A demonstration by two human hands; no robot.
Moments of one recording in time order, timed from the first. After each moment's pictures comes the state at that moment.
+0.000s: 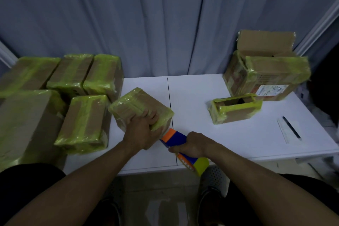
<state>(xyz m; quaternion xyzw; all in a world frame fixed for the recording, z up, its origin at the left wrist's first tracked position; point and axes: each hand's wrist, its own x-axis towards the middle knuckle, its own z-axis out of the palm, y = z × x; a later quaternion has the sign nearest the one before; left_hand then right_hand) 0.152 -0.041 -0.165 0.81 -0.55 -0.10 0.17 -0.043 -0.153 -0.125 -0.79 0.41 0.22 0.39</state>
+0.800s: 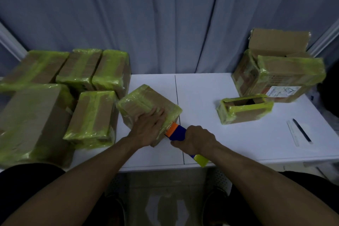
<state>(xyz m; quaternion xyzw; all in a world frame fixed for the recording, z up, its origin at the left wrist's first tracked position) 0.162 -0.034 -0.159 0.79 -0.56 -0.19 0.16 -0.015 -0.138 -0.128 -0.86 0.42 0.18 0.23</state>
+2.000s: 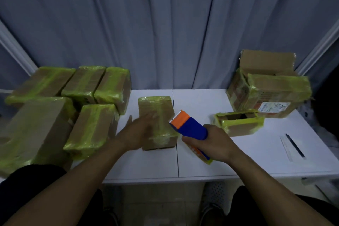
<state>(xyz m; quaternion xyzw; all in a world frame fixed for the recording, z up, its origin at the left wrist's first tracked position) 0.174 -0.027 -0.109 0.78 -0.57 -0.16 0.19 -0.077 -0.160 -0.053 -0.83 0.38 -0.05 0.40</state>
